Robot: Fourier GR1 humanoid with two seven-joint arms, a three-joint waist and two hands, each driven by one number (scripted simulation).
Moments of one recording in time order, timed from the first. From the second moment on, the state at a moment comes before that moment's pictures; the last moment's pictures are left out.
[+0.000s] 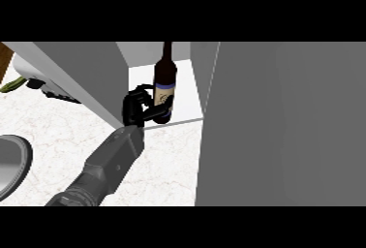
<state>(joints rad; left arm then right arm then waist) -0.89 0.01 -0.11 -0.10 0.71 0.30 -0.78 -0.64 -0.15 0.03 -2.39 -0.21 -0.09 0.92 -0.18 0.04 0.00</state>
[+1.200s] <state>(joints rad) -1.02 0.00 -0.19 -0.14 0.79 0.46 -0.70 -0.61 -0.15 -0.01 -2.38 -0.26 -0.06 0.88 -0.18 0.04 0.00</state>
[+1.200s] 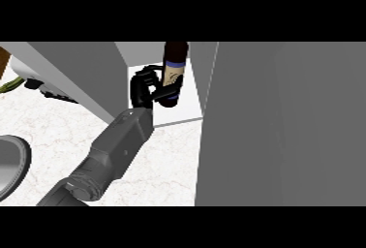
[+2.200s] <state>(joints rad) -1.17 0.03 -0.18 -0.05 0.79 0.51 -0.59 -0.57 -0.17 -0.05 -2.38 -0.27 -0.02 0.85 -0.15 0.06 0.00</state>
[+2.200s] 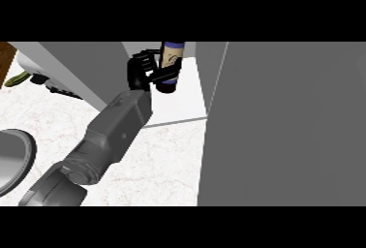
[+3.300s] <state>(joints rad) -1.13 0.09 -0.35 -0.02 0.61 0.74 -0.54 -0.58 -0.16 -0.03 -2.38 -0.27 -0.01 0.84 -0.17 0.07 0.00</state>
